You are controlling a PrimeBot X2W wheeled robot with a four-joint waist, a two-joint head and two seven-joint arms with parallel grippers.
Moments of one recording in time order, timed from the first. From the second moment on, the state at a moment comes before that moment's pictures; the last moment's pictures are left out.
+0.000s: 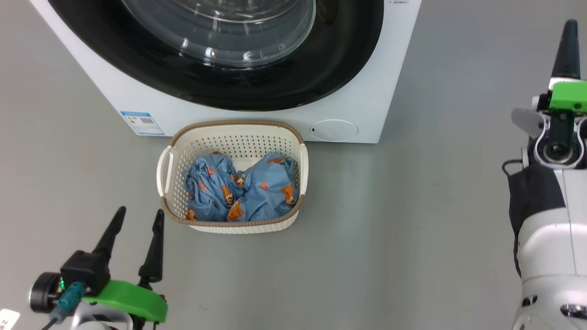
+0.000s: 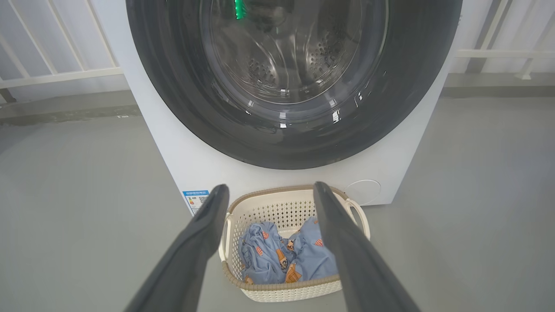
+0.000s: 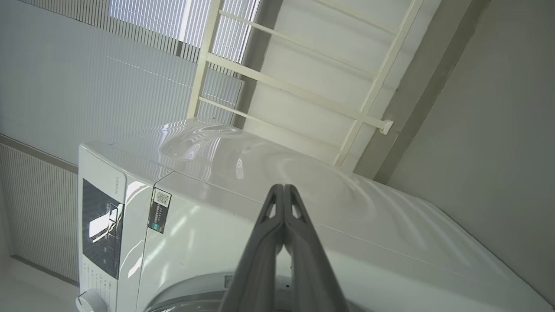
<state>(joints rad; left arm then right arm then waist) -0.17 0.11 -0.03 0.26 -0.15 -0.13 -0.26 -0.88 -0.06 -0.38 0.64 1.05 0.13 -0.16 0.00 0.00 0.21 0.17</state>
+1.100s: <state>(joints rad) -0.26 0.09 -0.10 0.26 -0.17 -0.13 -0.26 -1.41 -0.10 -0.59 1.10 0.80 0.13 0.24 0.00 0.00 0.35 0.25</state>
